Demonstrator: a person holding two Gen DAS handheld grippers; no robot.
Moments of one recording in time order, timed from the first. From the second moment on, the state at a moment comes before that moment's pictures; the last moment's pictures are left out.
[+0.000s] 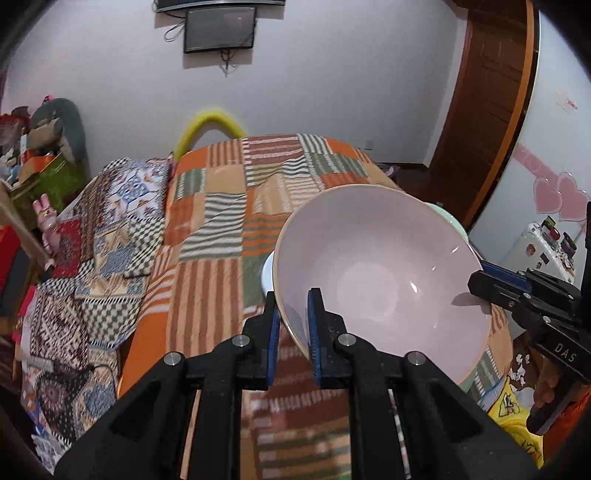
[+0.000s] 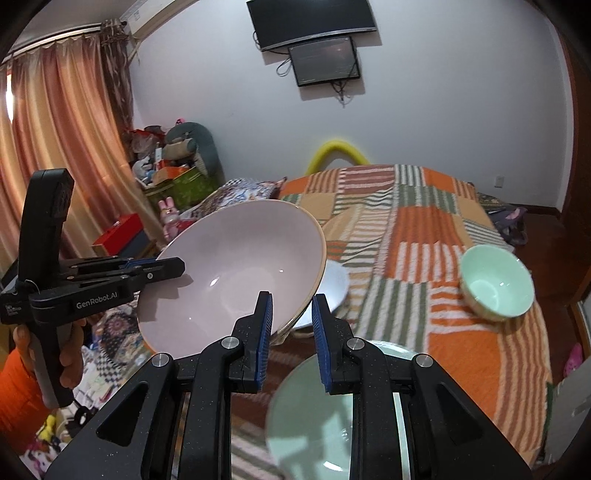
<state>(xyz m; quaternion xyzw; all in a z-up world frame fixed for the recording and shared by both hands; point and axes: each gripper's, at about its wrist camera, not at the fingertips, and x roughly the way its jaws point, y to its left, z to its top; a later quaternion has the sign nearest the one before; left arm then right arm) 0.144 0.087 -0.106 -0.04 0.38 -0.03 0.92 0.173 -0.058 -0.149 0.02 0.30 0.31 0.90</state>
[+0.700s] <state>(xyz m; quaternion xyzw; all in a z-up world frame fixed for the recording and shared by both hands) 0.110 0.135 -0.201 -0.09 0.45 0.02 0.89 0.156 -0.003 -0.220 0.00 0.38 0.33 0.86</state>
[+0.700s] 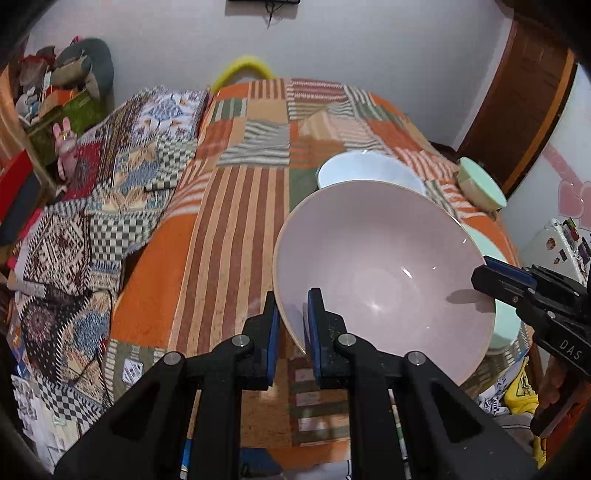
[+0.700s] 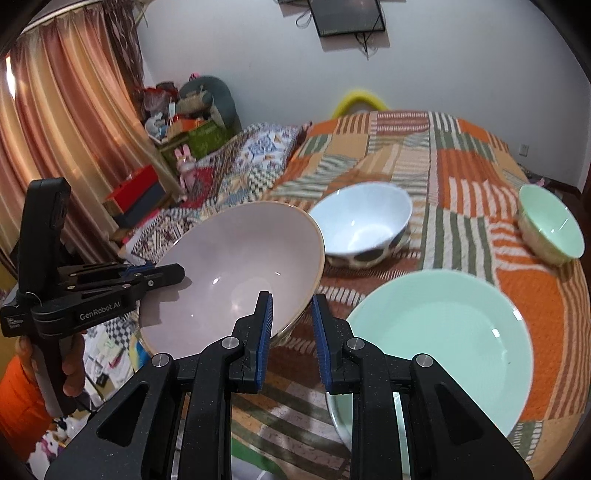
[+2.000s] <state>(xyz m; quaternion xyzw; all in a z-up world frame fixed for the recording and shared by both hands) 0.101 0.137 -0.221 -0.07 0.45 0.06 0.89 0.154 -0.005 -0.224 -0.03 0.38 0.33 0.86</state>
